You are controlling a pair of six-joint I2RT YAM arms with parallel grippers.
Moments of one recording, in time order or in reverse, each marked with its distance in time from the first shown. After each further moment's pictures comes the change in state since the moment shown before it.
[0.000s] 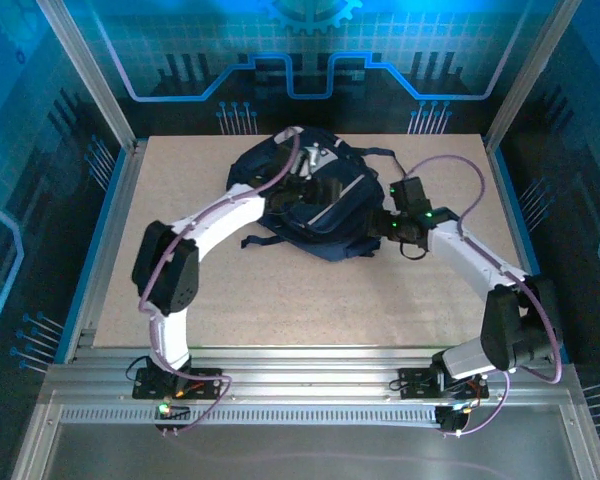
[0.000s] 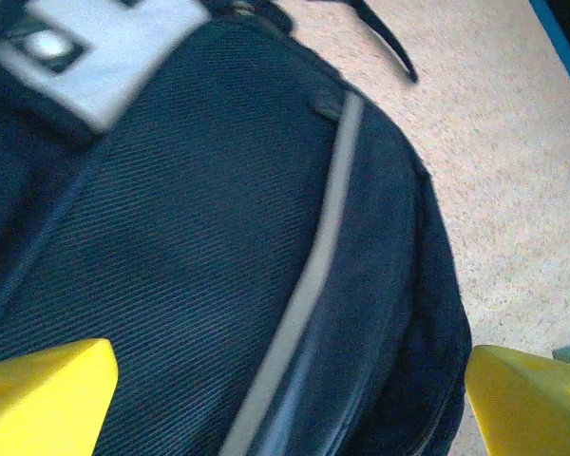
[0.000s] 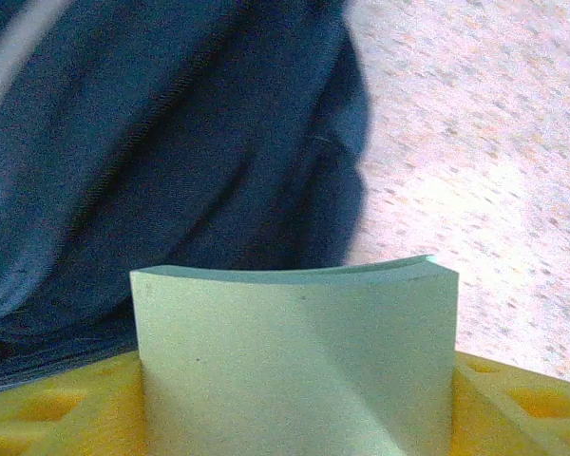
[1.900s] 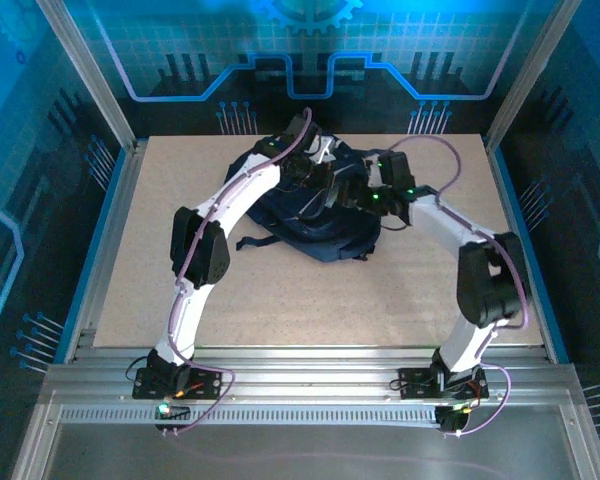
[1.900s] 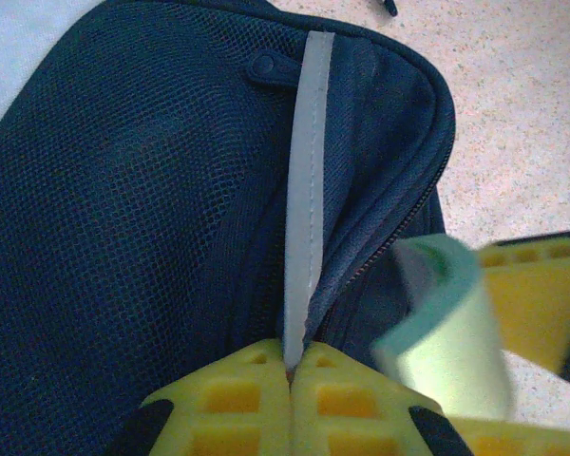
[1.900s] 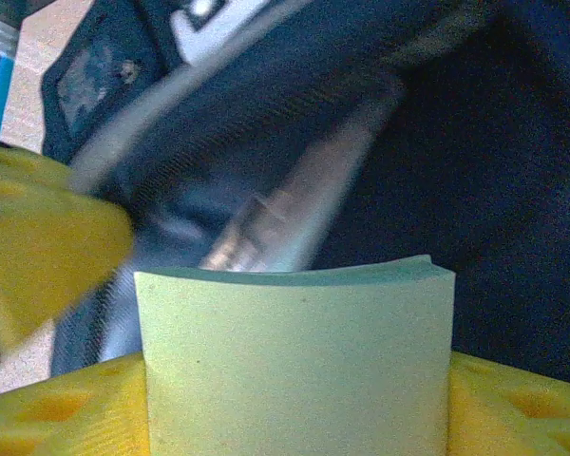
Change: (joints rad) left arm 0.080 0.312 0.567 -0.443 0.221 0.115; right arm 0.049 0.319 0.280 0.237 -0.315 0.033
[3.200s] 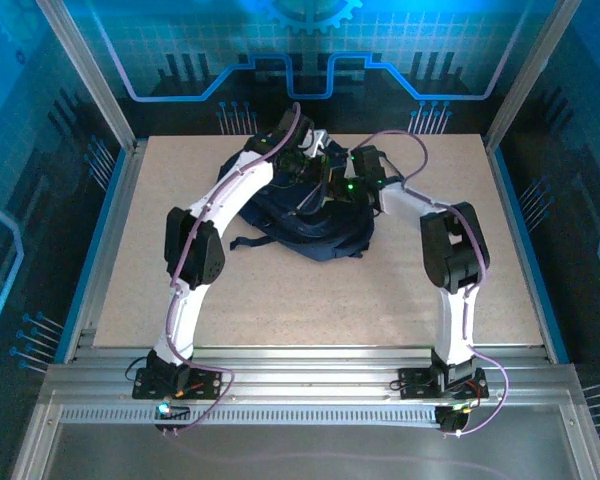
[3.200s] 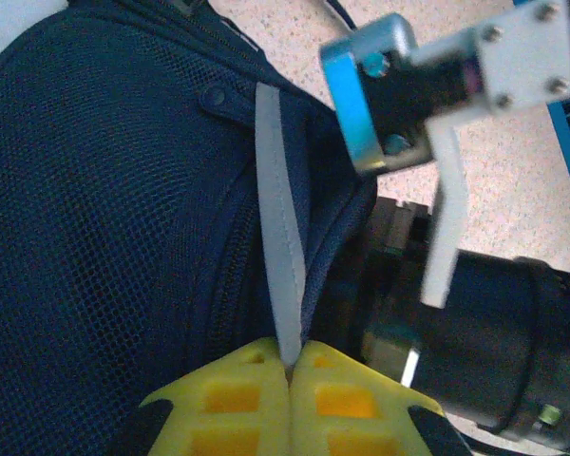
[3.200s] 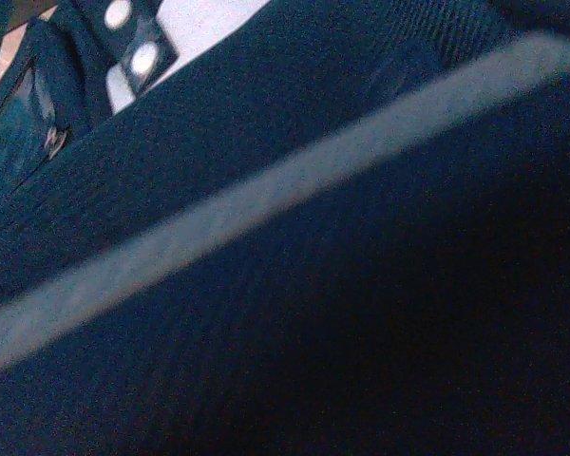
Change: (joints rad) left arm 0.014 -0.039 -0.020 0.032 0.048 -0.091; right arm 0.041 0.321 0.235 0.111 0.036 0.049
